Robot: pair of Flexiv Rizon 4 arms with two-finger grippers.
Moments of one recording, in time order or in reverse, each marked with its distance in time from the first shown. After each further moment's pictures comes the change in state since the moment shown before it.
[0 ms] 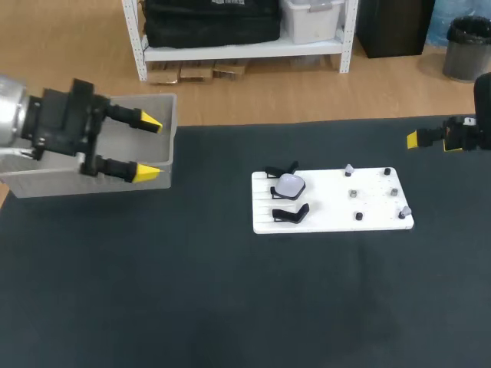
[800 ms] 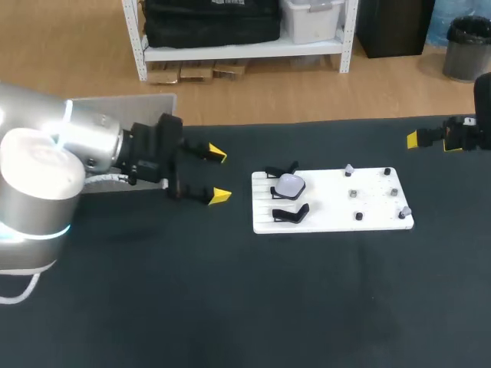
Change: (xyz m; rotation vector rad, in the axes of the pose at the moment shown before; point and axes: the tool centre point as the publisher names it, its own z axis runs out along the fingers) left arm 0.030 0.008 0.130 -0.007 0.033 -0.101; right arm 0.000 0.000 0.000 0.000 0.000 0.000
